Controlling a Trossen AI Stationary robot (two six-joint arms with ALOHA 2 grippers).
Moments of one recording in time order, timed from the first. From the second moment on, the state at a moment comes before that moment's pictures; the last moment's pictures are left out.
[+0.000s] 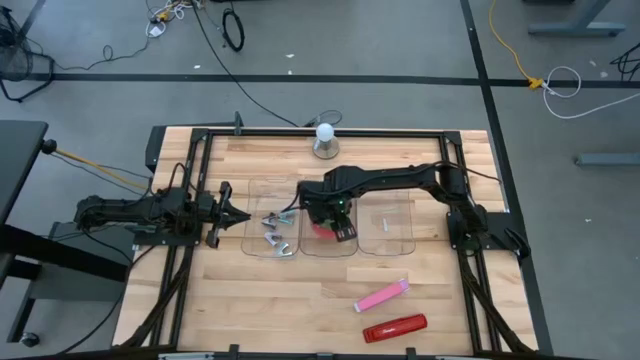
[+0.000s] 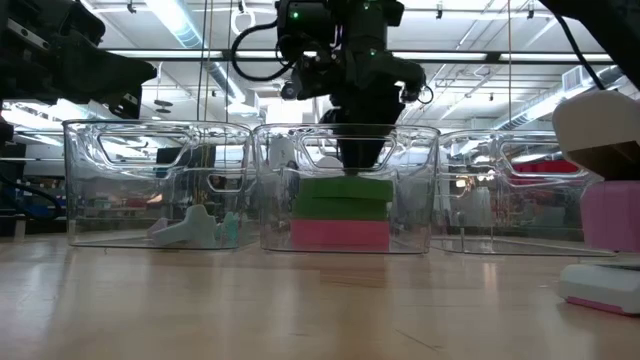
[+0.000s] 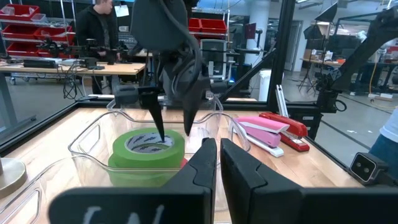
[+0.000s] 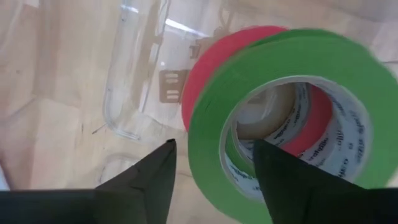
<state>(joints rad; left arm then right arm) -0.03 0.01 0.01 0.05 0.04 -0.07 -0.04 2.15 1.89 -1.24 -0.09 -0.35</state>
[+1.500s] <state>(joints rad) -0.03 0.01 0.01 0.05 0.04 -0.07 0.23 1.89 1.89 -1.06 -0.04 -0.14</state>
